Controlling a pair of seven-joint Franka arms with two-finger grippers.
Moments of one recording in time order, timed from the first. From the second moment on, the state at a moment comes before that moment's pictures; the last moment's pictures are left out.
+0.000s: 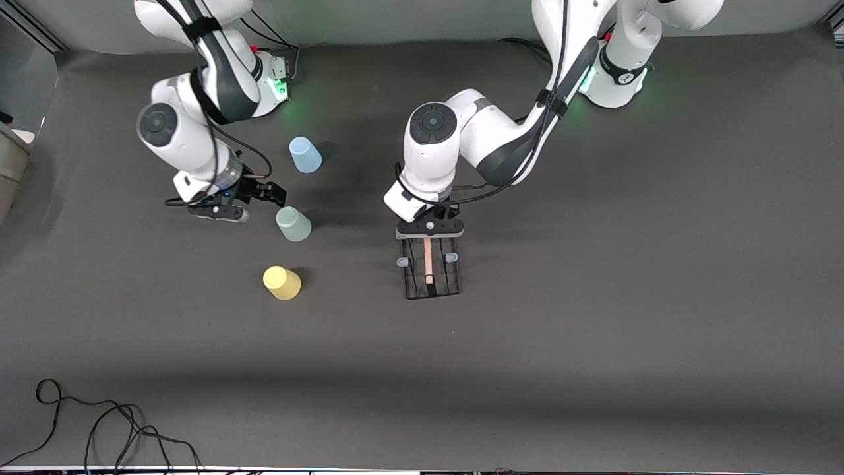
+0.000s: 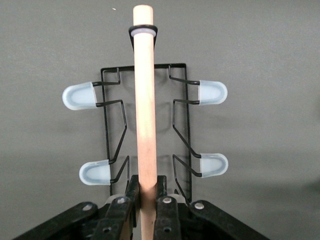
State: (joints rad) left arm -0.76 0.55 -0.07 -1.56 0.03 2.21 -0.89; right arm 0.32 -0.07 -0.04 -2.55 0.13 2.46 0.36
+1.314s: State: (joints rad) left arm -0.56 0.35 -0.05 -1.40 0.05 1.82 -0.68; right arm 0.36 0.20 -0.04 -2.55 0.15 2.72 0.39
